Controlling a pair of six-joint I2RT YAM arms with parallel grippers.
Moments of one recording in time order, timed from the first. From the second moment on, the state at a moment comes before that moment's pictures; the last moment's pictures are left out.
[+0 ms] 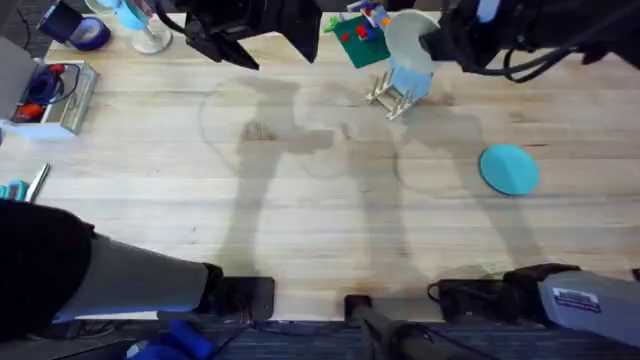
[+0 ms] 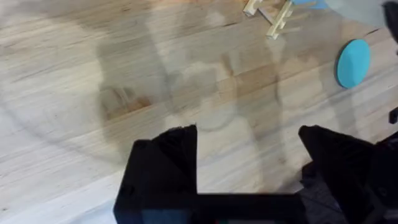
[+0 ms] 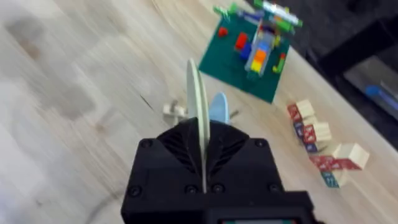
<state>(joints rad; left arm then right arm) -0.12 1.62 1.71 -1.34 0.44 -0.03 0.16 1.38 1.15 -0.46 -0.34 -0.57</state>
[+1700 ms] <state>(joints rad) -0.12 1.62 1.71 -1.34 0.42 -0.03 0.16 1.44 1.15 -0.36 -0.28 -0.49</state>
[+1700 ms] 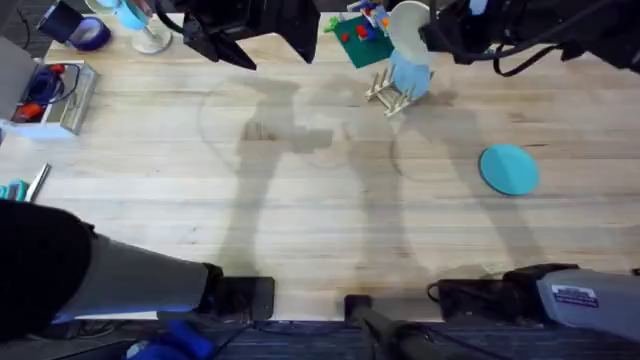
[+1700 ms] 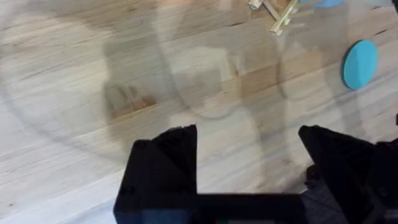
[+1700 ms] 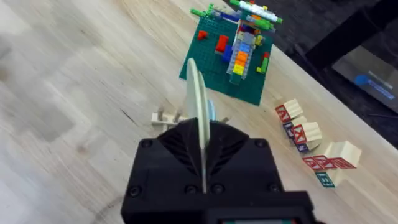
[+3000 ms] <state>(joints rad) -0.12 1.62 1.71 -1.34 0.42 -0.03 0.16 1.53 1.15 -0.39 -0.24 -0.38</state>
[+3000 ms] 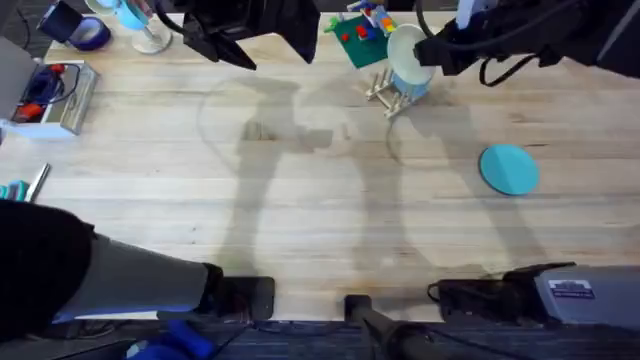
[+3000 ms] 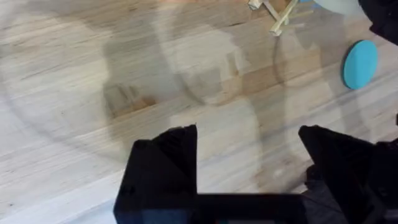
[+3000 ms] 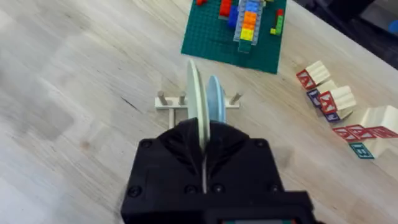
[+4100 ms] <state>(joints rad) -0.12 1.62 1.71 -1.34 0.42 -0.03 0.16 1.67 1.15 -0.36 -0.25 -0.38</state>
